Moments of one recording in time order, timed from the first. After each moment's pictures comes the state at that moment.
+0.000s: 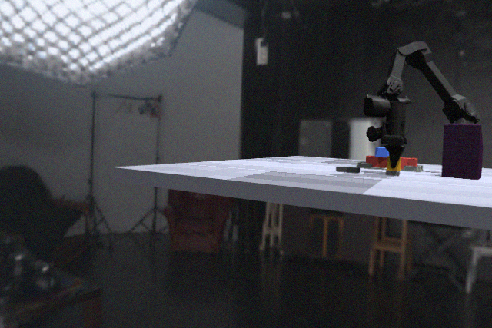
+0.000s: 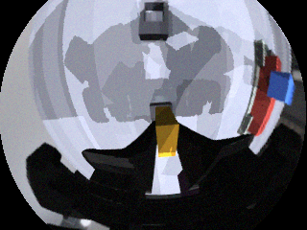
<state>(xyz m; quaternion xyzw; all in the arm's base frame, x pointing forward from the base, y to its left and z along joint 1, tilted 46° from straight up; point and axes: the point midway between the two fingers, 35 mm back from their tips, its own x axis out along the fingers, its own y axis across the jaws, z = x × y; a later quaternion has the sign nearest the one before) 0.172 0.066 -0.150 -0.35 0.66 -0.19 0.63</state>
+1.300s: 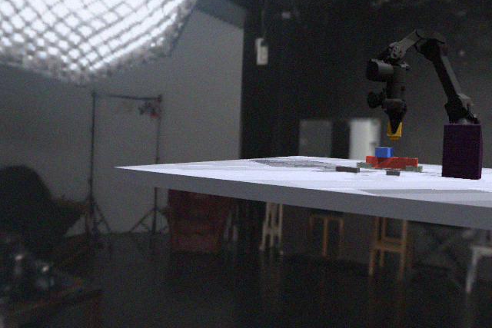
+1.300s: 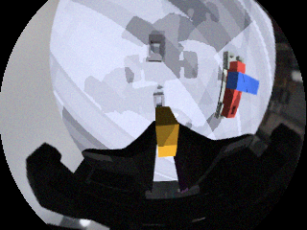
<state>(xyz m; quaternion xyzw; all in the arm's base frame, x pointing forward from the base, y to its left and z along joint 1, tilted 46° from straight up) 0.169 0.144 -0.076 -0.35 0.66 -0.18 0.63</state>
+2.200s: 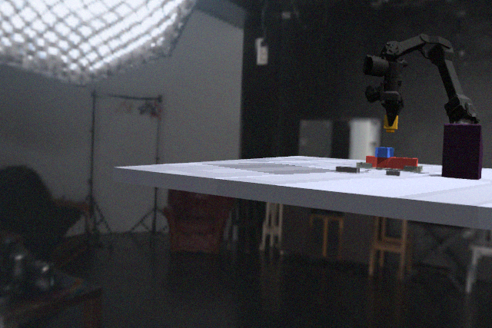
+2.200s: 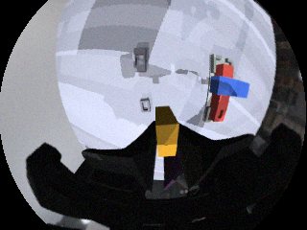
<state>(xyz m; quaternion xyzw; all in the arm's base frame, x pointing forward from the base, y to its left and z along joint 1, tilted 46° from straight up) 0.196 0.126 -0.023 -0.33 0.67 -0.17 0.64</state>
